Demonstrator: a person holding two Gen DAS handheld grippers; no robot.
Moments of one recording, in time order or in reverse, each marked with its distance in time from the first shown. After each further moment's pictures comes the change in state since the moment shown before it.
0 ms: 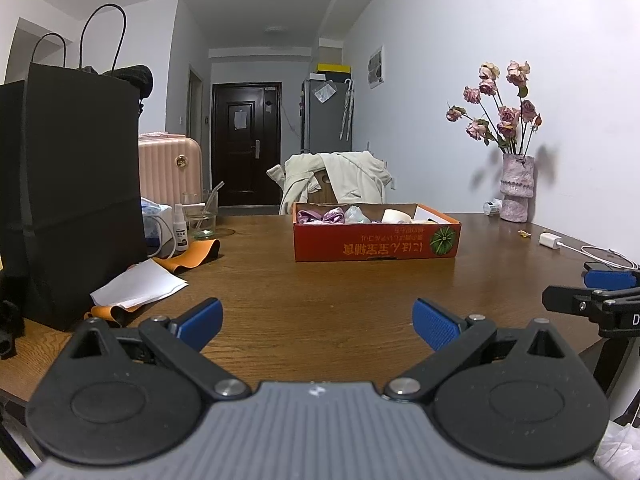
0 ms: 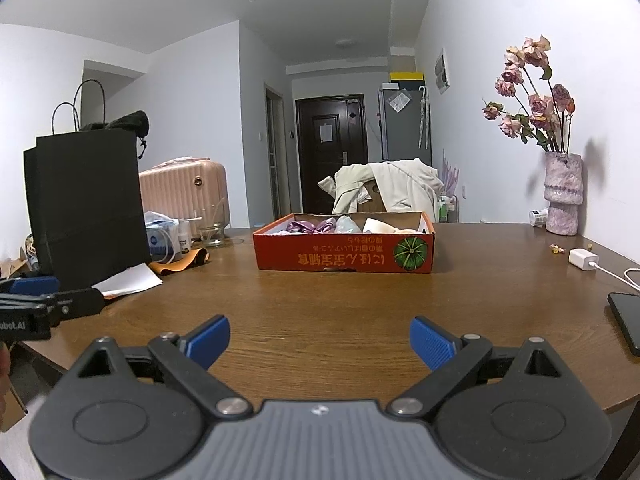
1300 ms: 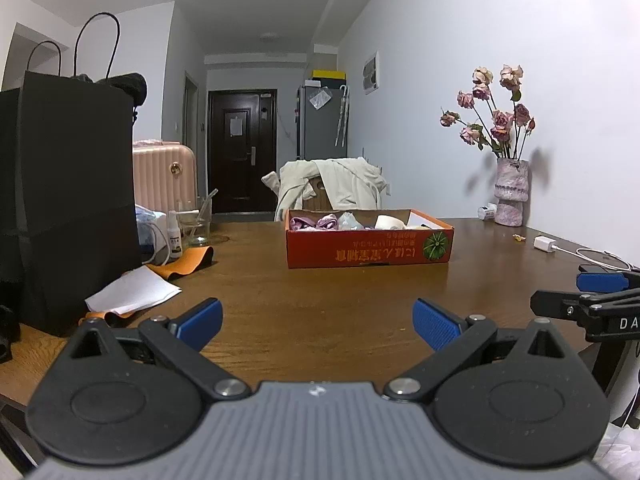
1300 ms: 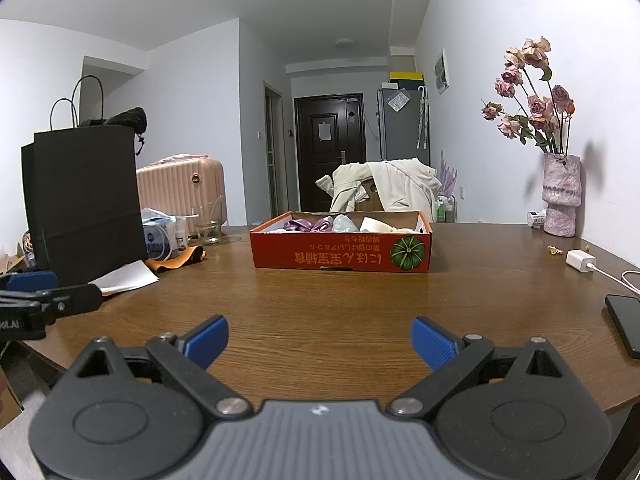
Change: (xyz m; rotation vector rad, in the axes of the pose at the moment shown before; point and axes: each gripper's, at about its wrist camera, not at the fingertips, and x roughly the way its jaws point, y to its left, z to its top) left arm -0.001 -0.004 0.002 0.009 -0.028 -0.013; right arm 0.002 0.000 0.000 -0.010 0.004 -0.003
